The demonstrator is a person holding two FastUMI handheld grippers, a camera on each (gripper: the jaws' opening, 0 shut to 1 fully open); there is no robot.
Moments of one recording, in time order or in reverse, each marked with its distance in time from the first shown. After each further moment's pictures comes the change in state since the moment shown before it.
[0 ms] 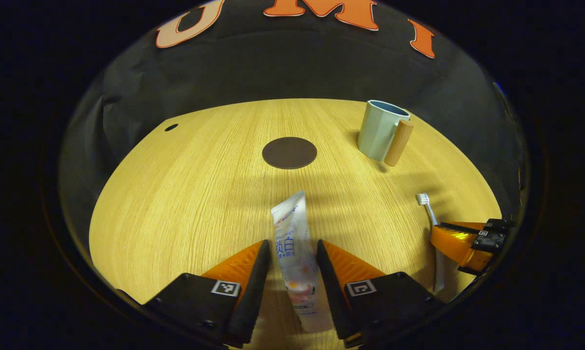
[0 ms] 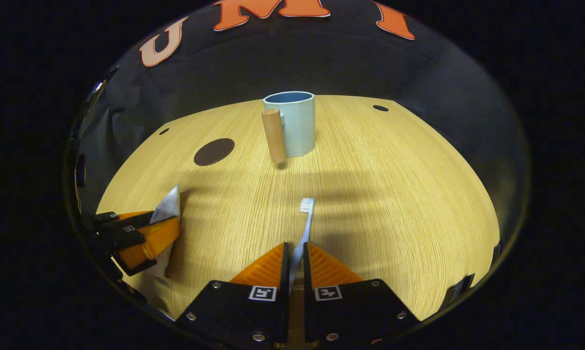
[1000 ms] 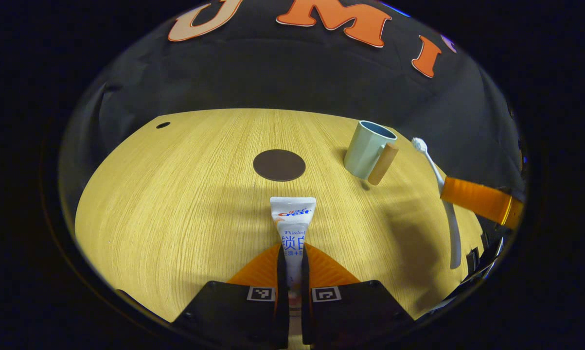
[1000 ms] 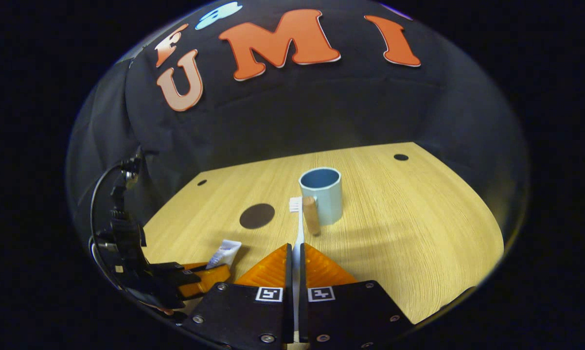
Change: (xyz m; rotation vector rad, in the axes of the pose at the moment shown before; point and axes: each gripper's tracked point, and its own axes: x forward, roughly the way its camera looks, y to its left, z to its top) left arm -0.013 -0.007 0.018 -0.087 -0.081 -0.134; right arm -0.071 0.030 0.112 0.041 -0.335 0.222
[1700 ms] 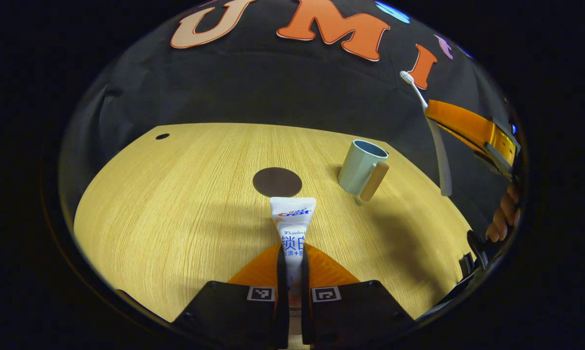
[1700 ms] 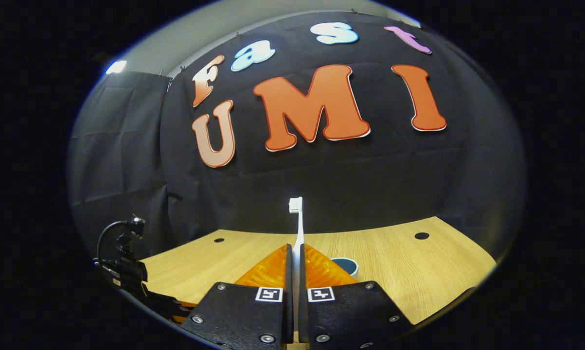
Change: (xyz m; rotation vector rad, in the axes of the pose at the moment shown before) left arm -0.018 0.009 0.028 0.010 -0.105 -0.014; right arm 0.012 0.020 0.119 -0.060 -0.475 0.137
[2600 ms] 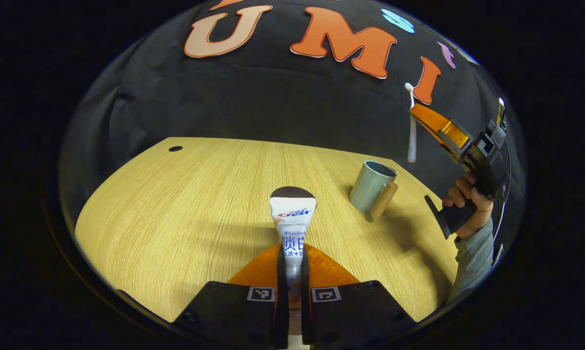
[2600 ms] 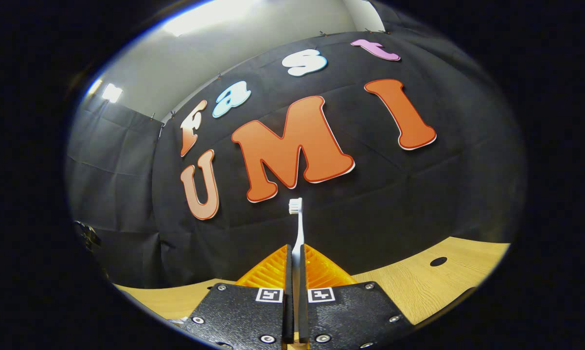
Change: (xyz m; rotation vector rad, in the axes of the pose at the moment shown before) left arm -0.013 0.013 0.019 -0.022 -0.101 0.036; right arm 0.072 -0.054 0.024 0.069 -0.294 0.020
